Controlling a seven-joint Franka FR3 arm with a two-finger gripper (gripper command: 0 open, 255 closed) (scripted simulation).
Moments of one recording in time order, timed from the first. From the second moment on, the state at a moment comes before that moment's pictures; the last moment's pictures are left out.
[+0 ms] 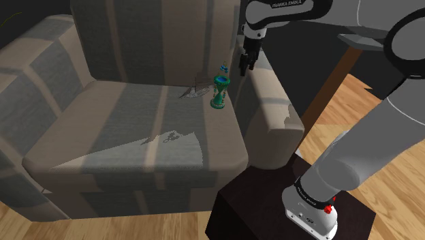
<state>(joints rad) 0.02 -0.10 -0.17 -1.96 -0.08 1.81 -0.38</state>
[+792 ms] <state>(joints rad) -0.02 0.38 -0.18 -1.37 -0.02 1.75 -0.54</state>
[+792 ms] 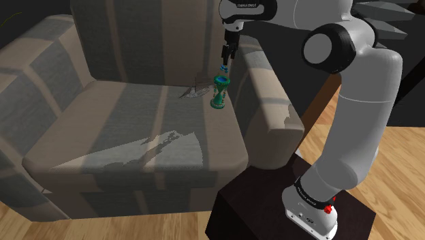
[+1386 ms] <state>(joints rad) -0.02 0.41 -0.17 -1.43 -0.02 1.84 -0.54</state>
